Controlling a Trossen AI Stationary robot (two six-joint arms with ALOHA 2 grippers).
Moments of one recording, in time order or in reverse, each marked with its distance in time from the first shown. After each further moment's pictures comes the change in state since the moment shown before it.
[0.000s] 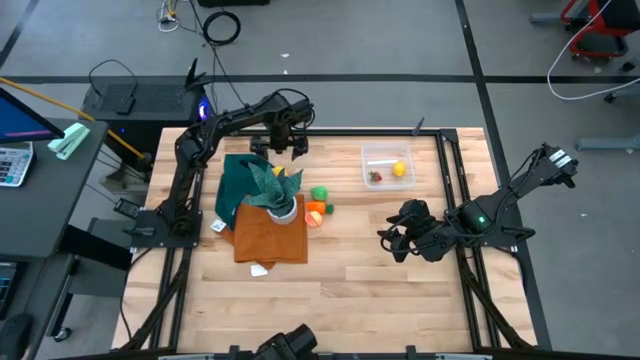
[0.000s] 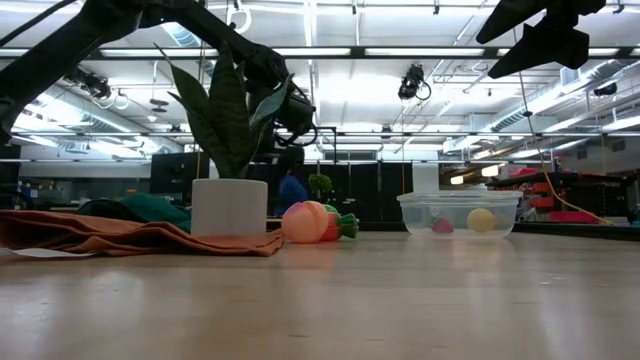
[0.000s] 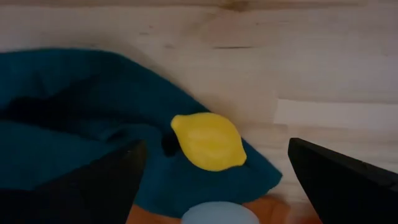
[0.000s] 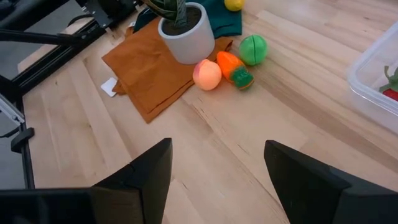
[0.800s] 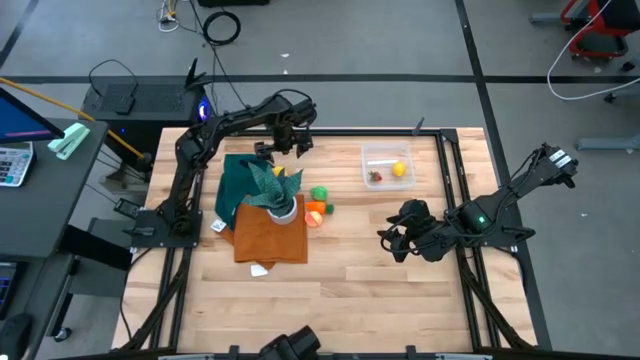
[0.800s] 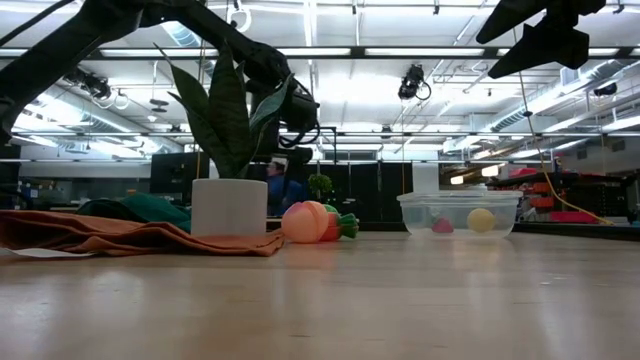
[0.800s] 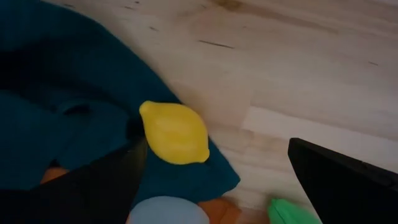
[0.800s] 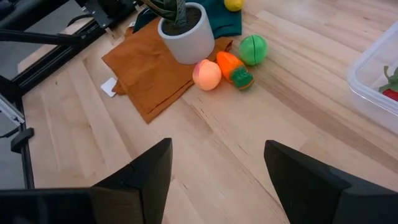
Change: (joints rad) left arm -0.009 0.000 0.000 0.055 0.027 -0.242; right arm 0.000 0.000 0.000 0.000 0.001 0.000
